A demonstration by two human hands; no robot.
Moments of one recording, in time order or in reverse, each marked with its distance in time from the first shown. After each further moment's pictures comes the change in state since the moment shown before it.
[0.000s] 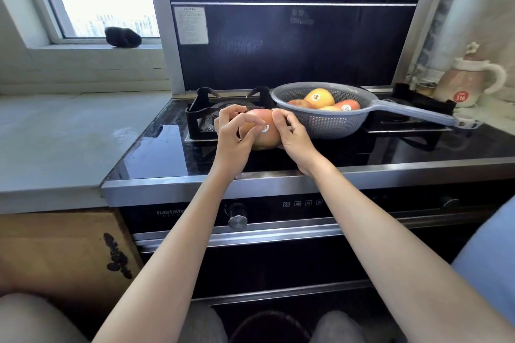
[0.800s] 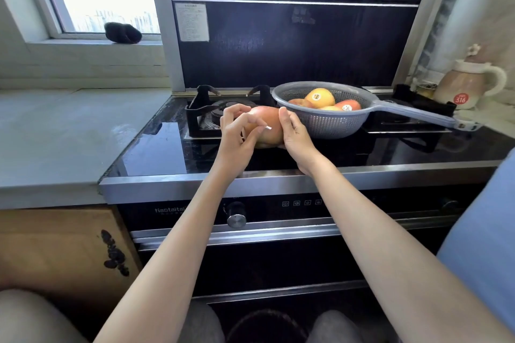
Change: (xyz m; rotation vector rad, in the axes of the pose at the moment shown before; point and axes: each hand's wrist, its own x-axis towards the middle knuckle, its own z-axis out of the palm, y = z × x) left_hand -0.001 -0.004 0.002 0.030 -0.045 0.071; right_hand 0.004 0.002 -0.001 0.011 0.035 0.042
